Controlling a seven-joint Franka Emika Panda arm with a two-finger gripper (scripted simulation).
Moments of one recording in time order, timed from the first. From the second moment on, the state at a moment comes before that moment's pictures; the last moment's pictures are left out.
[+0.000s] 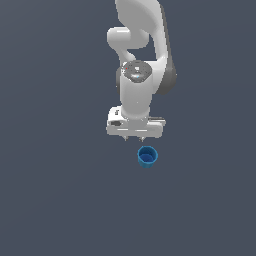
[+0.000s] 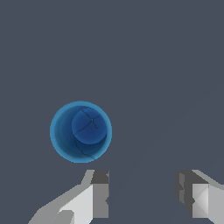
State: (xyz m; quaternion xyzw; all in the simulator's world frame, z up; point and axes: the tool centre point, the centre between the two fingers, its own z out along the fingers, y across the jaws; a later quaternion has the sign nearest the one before) arm 0.010 0.024 0.170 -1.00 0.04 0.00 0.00
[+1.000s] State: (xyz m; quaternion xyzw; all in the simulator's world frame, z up) arm 0.040 0.077 0.133 -0.97 0.22 0.01 -0.02
